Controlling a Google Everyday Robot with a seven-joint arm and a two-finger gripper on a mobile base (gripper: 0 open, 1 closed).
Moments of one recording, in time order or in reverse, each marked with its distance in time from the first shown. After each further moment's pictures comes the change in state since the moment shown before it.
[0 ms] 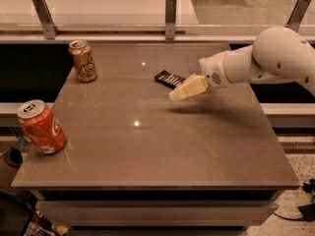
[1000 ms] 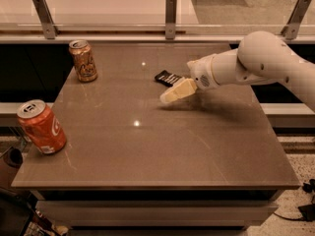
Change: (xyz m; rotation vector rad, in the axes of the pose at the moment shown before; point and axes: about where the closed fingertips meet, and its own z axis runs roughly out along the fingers) arm -0.003 0.010 0.036 -0.062 -0.017 -0.028
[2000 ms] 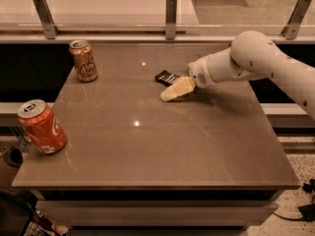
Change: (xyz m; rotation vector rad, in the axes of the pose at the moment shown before) arm 0.019 -0.029 0.029 -0.008 0.062 0.061
